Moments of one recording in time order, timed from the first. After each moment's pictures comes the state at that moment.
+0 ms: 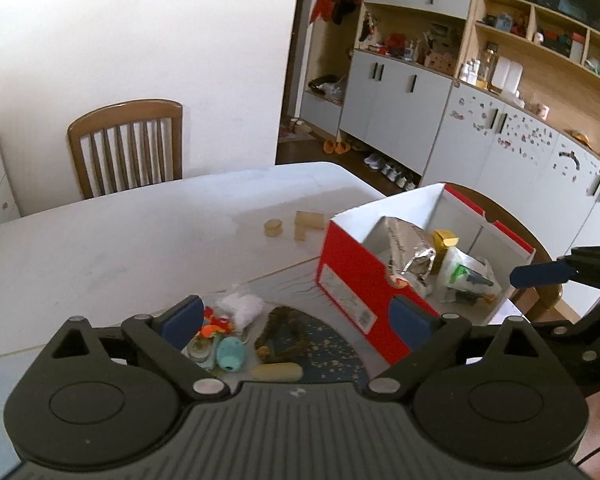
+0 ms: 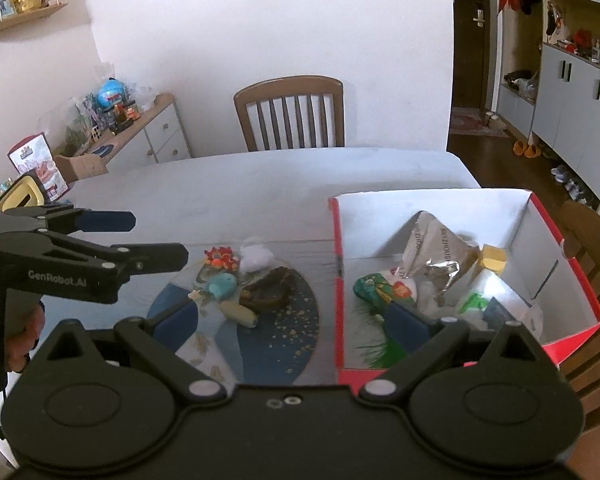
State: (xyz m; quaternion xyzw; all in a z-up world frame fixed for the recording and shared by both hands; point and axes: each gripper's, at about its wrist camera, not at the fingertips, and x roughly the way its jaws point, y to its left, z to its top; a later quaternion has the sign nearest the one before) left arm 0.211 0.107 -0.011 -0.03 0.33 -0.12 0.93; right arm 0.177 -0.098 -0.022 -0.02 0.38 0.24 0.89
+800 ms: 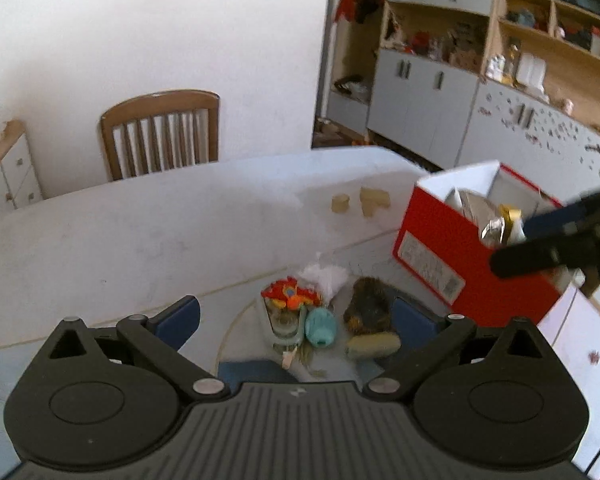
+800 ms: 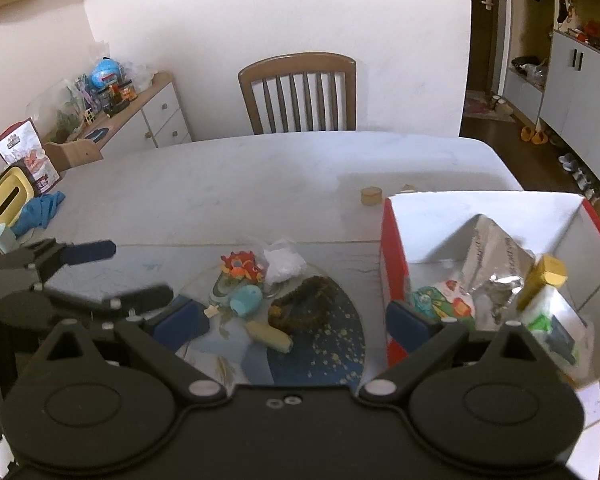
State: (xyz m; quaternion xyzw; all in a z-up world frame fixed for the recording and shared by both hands) left arm 0.212 0.173 -0.067 -0.01 0.33 -0.10 0.94; right arm 0.222 -0.025 -0.043 -0.03 0.41 0.24 0.88
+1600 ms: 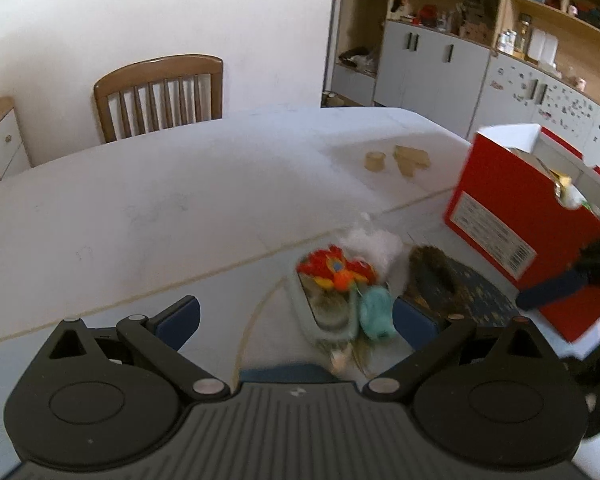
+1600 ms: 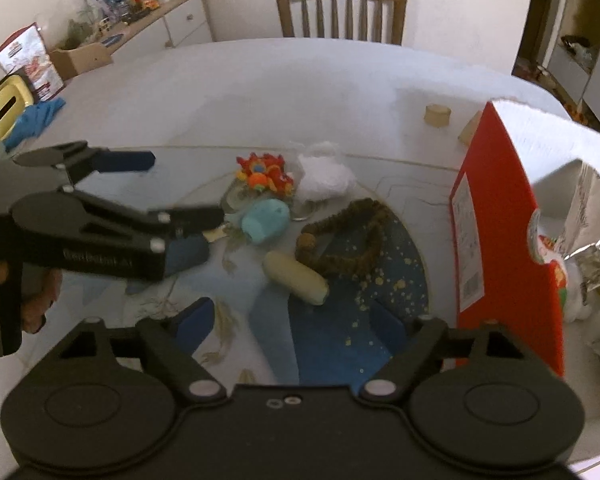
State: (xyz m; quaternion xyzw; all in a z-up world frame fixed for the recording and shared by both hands) left arm 0.267 0.195 -0.127 0.00 0.36 -0.09 0.93; right arm 0.239 0.017 -0.129 -0.09 0.49 0.27 0.82
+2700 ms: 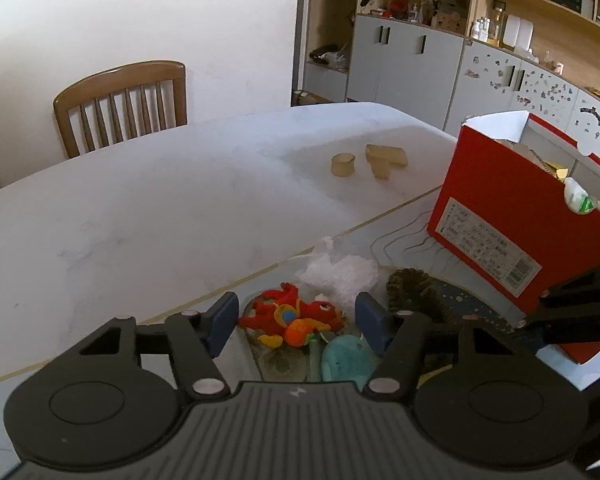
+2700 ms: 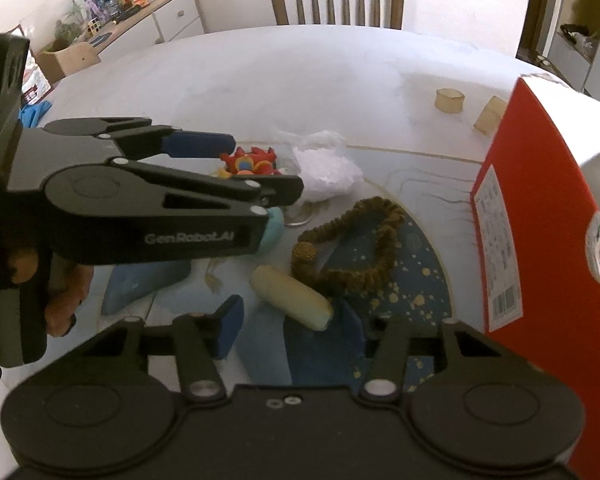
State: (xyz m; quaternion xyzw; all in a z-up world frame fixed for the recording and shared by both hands) left arm 0.305 0.160 -0.143 0.02 0.36 -0.13 0.92; right arm 0.258 0.032 -0.156 -0.08 0.49 0.28 0.82
